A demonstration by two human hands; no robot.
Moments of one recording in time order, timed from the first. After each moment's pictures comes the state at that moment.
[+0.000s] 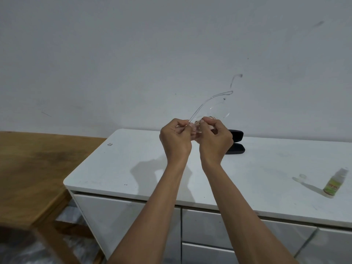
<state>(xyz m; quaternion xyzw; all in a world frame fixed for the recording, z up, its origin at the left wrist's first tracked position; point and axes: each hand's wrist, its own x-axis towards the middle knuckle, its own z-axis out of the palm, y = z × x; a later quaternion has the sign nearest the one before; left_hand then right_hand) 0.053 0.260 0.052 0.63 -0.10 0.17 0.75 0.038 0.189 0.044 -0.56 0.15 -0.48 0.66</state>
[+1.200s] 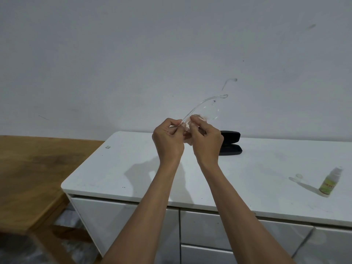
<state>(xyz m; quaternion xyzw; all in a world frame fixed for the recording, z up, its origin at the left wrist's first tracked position) 0.062 0.270 0.050 0.64 -0.13 0.20 0.73 0.033 0.189 0.048 -0.66 0.09 -0.42 0.62</state>
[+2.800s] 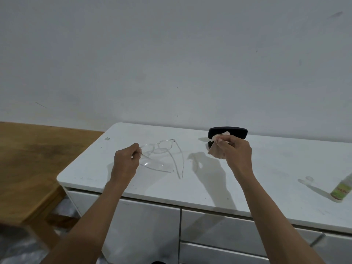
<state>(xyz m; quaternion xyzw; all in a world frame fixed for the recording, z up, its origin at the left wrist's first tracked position) 0.147 0.413 -0.075 0.85 -0.17 0.25 0.43 0.031 0.106 -0.006 -0.74 0.16 -0.30 0.58</state>
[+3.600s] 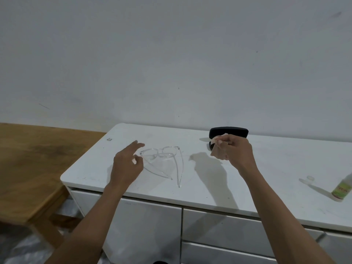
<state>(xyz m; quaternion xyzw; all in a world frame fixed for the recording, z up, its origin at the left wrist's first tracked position) 0.126 0.413 -0.064 0.85 -0.19 0.29 0.40 0.028 0.098 0.003 -0.79 0.12 -0.23 0.56</state>
